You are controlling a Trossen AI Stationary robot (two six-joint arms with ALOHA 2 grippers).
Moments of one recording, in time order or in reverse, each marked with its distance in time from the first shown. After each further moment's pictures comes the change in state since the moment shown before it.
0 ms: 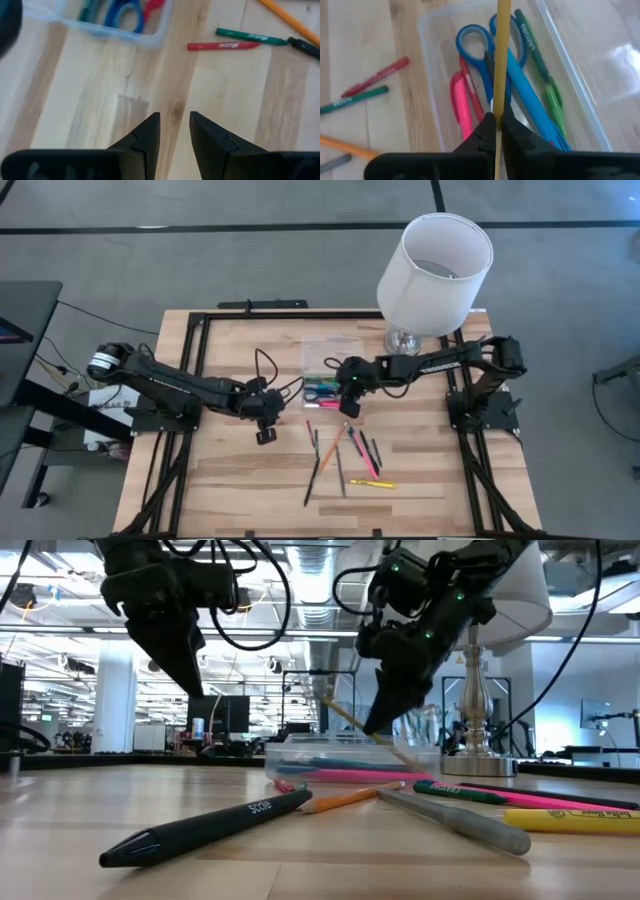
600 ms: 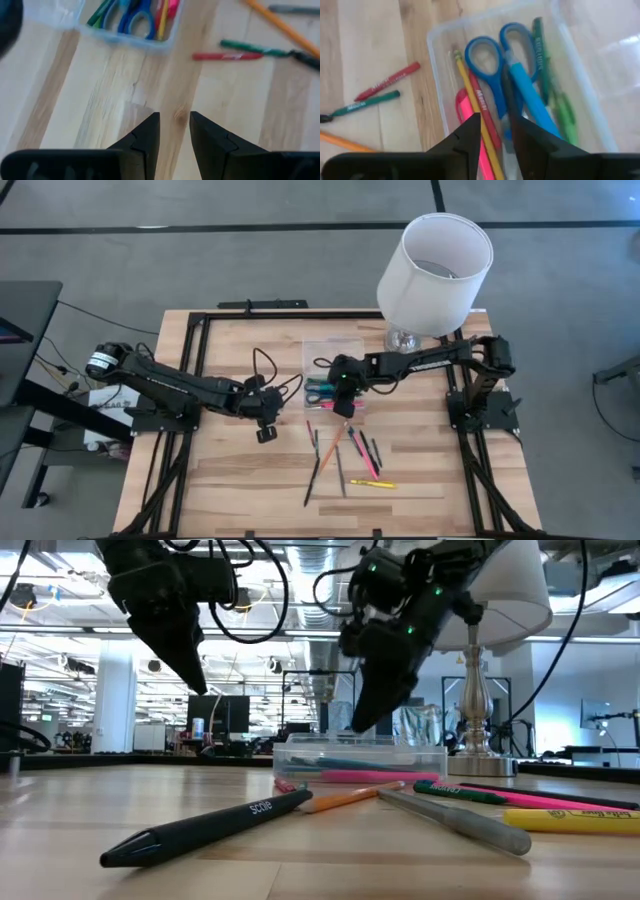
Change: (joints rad) left arm -0.008 -0.015 0.000 0.019 -0.036 -0.009; right arm -0.009 0.063 0.143 -0.127 -0.051 -0.018
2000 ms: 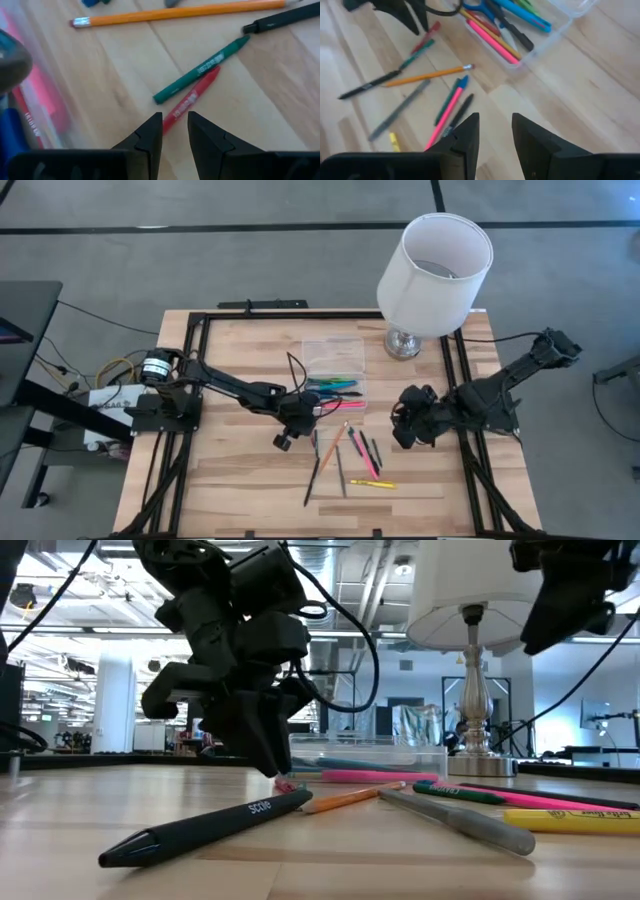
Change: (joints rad) left arm 0.140 0.443 0.077 0.451 0.415 0.875; right arm 0.623 -0.628 -0.283 -0.441 0.509 0.945
